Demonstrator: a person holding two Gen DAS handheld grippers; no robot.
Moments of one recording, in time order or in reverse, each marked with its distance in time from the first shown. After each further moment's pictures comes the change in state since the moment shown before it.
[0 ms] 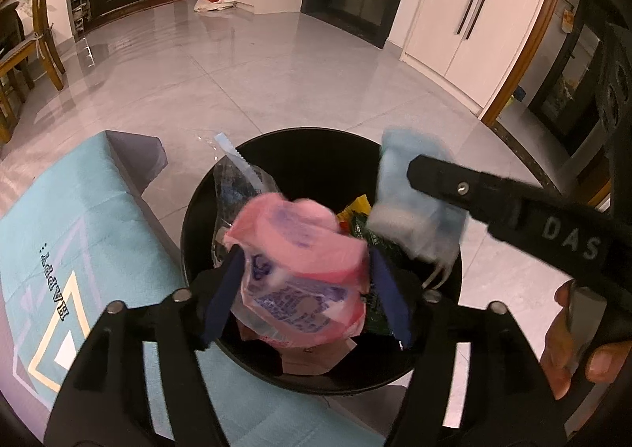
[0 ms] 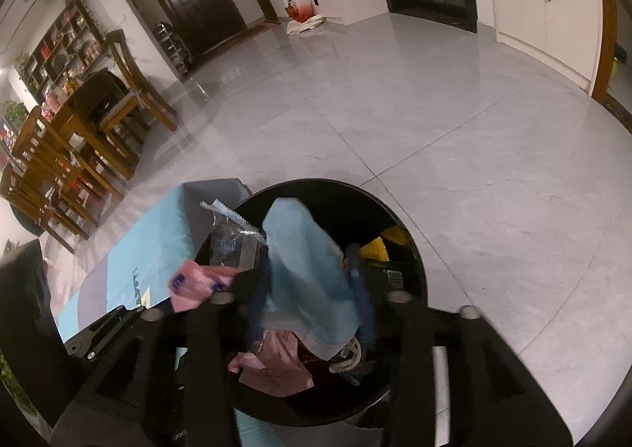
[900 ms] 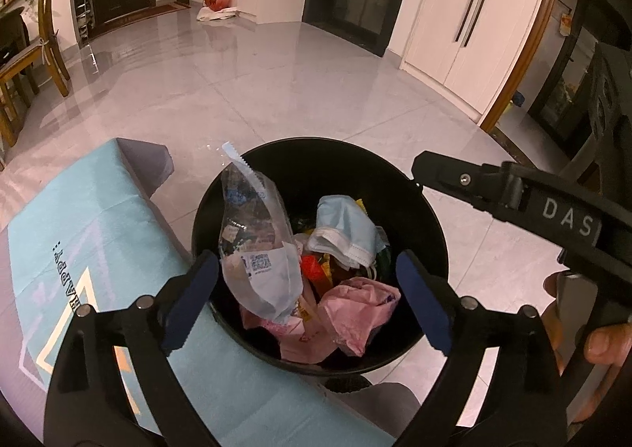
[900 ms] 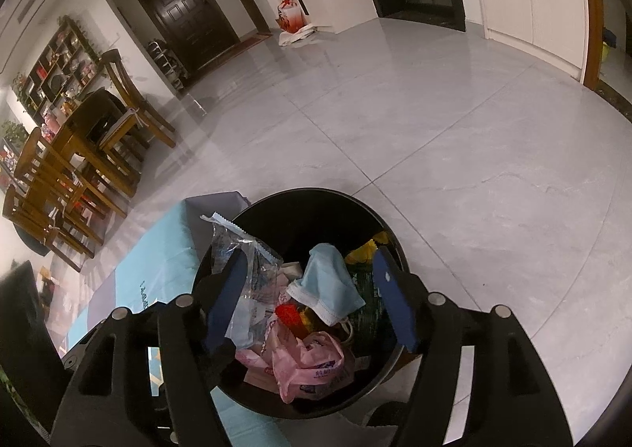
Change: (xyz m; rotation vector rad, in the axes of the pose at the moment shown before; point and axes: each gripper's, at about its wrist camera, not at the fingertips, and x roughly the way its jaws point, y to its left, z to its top) left arm -0.021 -0.005 -0.009 0.002 -0.032 0.014; right arm -0.015 -0.010 0.000 0.051 -0.026 0.009
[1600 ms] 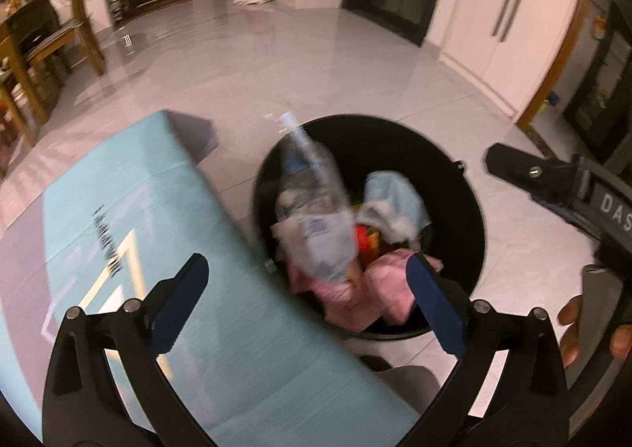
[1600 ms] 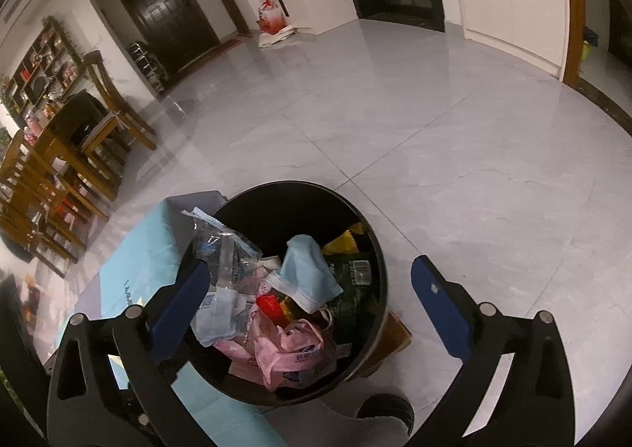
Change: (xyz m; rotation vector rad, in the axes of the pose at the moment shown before) left arm -0.015 0.023 -0.015 -0.070 0.072 0.143; right arm -0.011 -0.001 -0.009 0.011 -0.015 -0.095
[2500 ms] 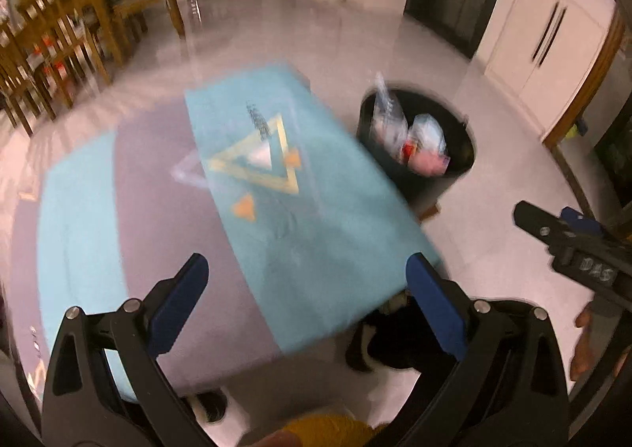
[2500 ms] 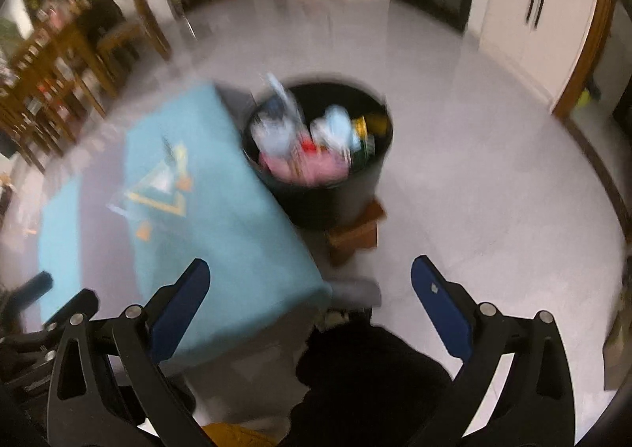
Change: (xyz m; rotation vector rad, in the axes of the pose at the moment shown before) left arm -0.229 0.053 -0.139 -0.157 -0.059 0.137; right arm -0.161 0.079 -0.109 -0.257 0.131 -0.090
